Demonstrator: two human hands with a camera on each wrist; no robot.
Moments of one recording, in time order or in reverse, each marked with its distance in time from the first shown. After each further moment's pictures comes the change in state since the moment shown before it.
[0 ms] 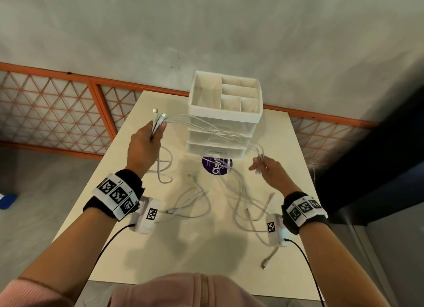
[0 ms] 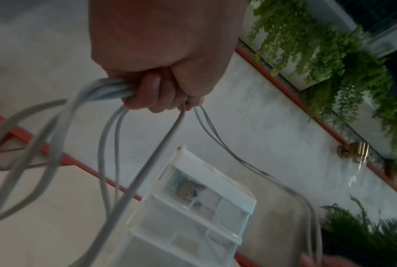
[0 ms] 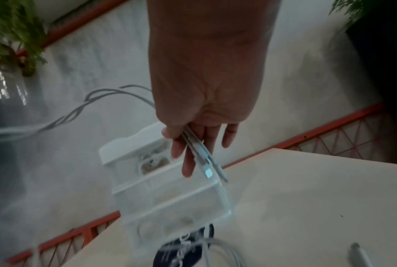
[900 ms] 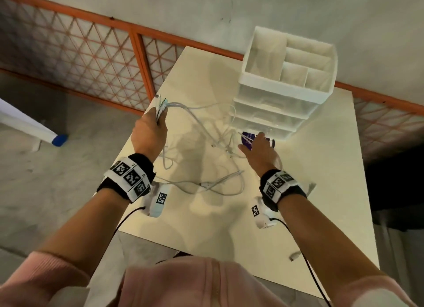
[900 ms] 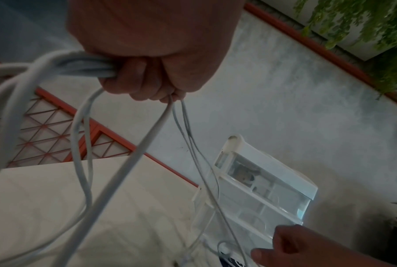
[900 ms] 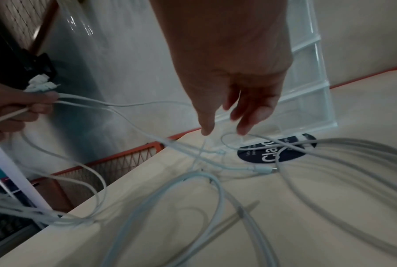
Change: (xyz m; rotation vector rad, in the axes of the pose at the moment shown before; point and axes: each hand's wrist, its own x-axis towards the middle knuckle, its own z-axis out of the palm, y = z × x) left_hand -0.017 -0.058 -0.038 0.316 0.029 -0.443; right_hand 0.045 -0.073 0.132 -0.345 -0.107 0.097
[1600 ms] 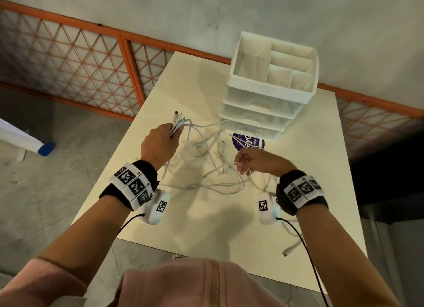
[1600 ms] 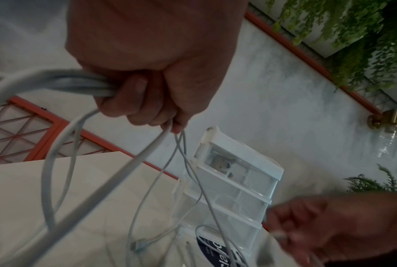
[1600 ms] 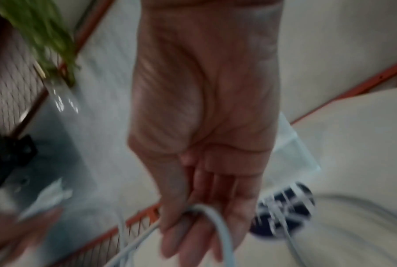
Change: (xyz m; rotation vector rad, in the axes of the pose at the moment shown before) left_hand -0.013 0.003 0.025 0.082 -0.250 0.120; right_hand -0.027 0.018 -0.050 0.436 -0.632 -0.240
